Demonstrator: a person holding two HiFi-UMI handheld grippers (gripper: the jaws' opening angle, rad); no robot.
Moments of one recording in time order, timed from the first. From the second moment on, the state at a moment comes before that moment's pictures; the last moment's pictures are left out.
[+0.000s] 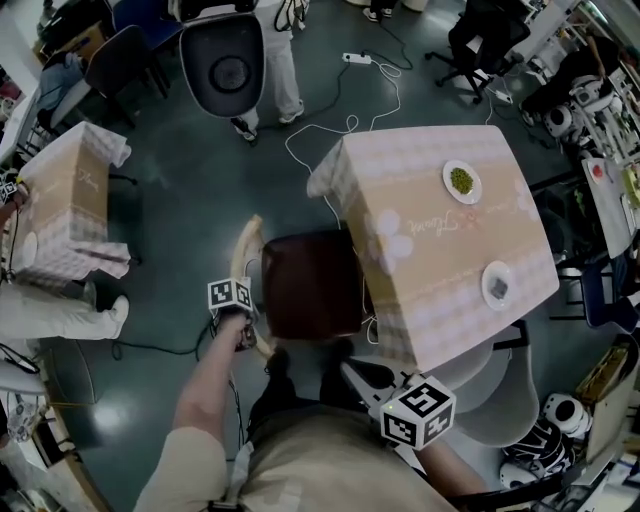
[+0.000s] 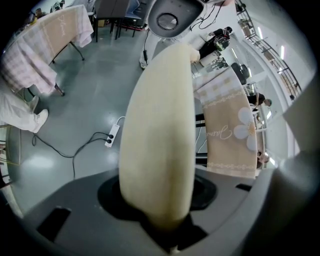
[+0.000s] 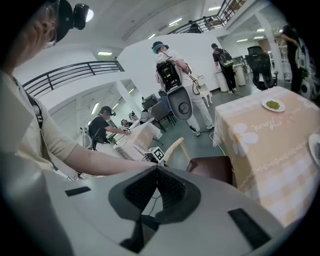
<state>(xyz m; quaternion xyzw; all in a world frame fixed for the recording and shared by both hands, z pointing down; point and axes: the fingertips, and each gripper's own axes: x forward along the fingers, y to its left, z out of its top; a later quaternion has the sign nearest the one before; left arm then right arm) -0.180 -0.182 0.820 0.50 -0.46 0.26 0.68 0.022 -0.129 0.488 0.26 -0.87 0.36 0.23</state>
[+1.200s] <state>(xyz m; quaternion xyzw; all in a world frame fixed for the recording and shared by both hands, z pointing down) -0.202 -0.167 0.815 0.51 -0.44 0.28 0.69 -0.026 -0.089 0.477 0.35 -0.85 0.36 0.16</state>
